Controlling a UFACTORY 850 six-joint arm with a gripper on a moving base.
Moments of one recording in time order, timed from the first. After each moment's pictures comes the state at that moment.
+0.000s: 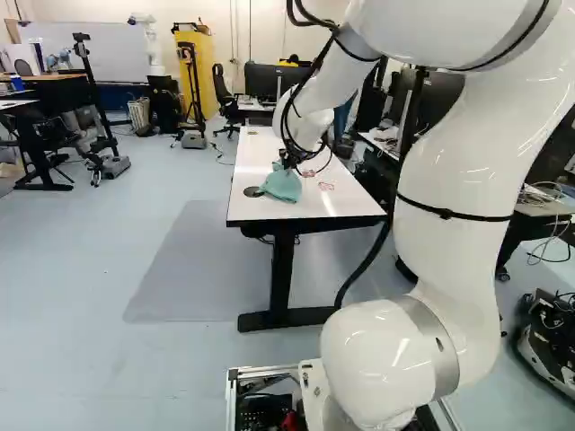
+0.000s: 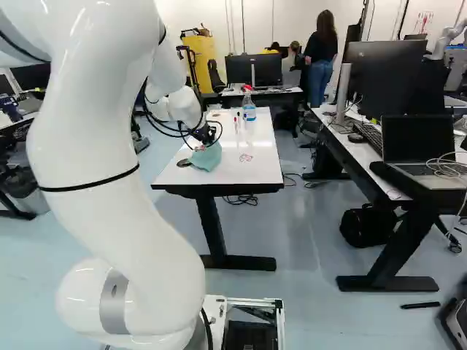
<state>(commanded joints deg) 4.3 -12.7 -55.7 0.1 0.4 0.0</state>
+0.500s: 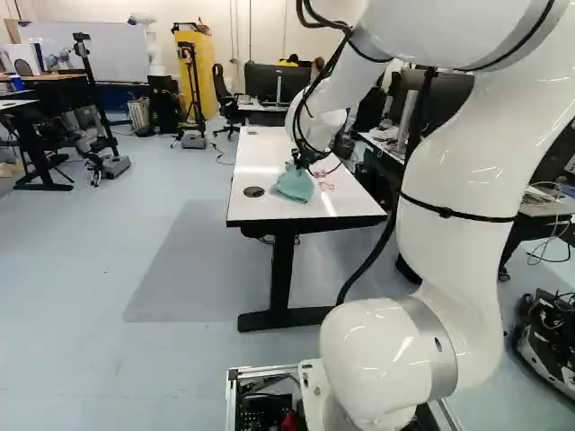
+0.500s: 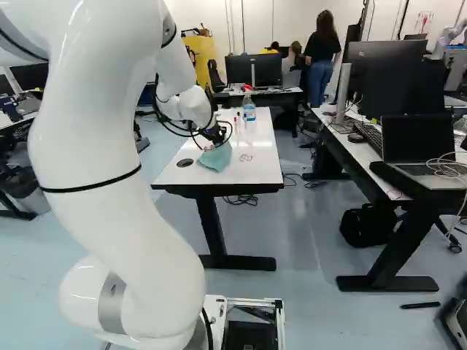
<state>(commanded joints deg) -0.1 -12.5 -55.4 0.1 0.4 0.0</state>
